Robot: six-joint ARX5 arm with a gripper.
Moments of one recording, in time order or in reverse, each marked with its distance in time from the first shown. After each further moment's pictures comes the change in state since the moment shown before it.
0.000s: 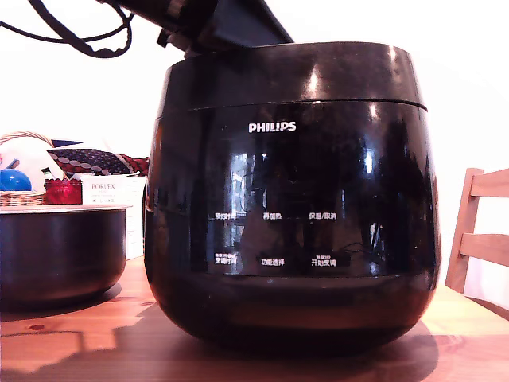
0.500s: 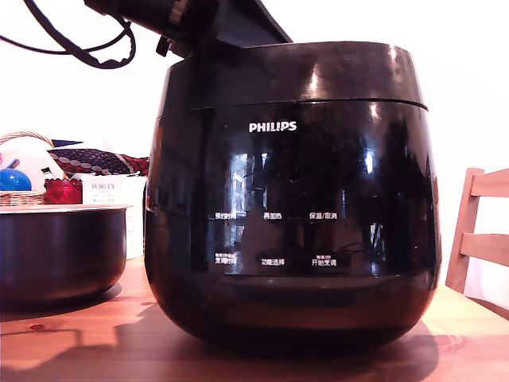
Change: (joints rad) arm 0.012 -0.024 -0.041 0.138 0.055 -0.110
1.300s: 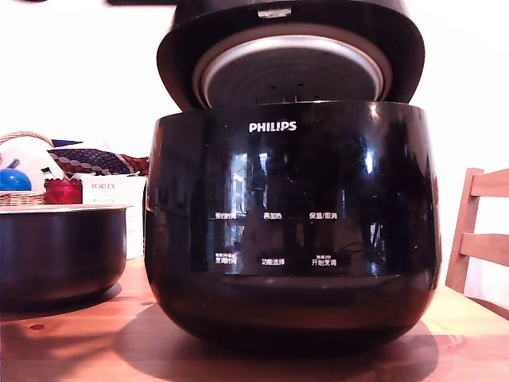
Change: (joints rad) arm 0.173 -0.233 0.006 -0.137 -0.174 0.008
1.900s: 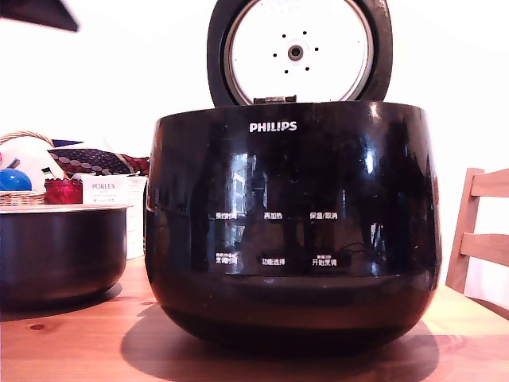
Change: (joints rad) arm 0.370 -0.114 0.000 -0.122 -0.018 0.042
